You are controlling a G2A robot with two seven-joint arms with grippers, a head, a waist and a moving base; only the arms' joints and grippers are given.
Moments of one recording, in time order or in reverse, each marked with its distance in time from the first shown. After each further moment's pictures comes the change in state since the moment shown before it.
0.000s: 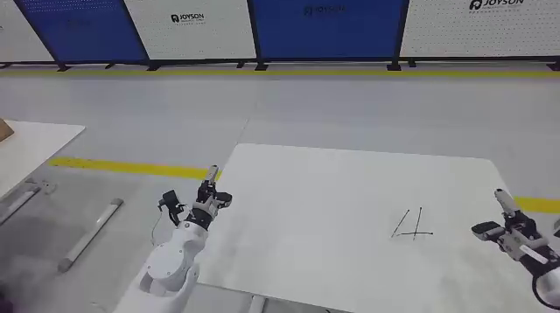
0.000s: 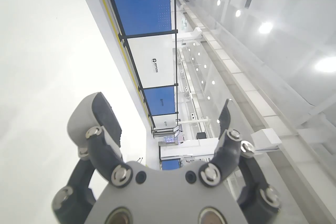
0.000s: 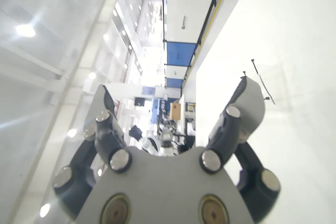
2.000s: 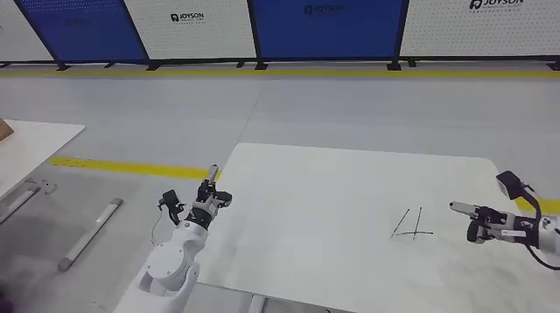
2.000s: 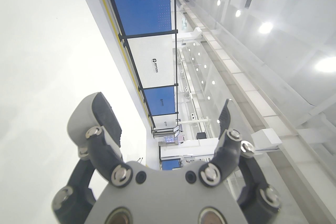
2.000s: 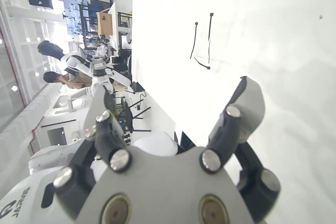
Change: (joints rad) left arm 0.000 0.000 0.000 0.000 0.000 0.000 0.000; right arm 0.591 0.142 -0.346 0.588 -0.331 -0.177 0.709
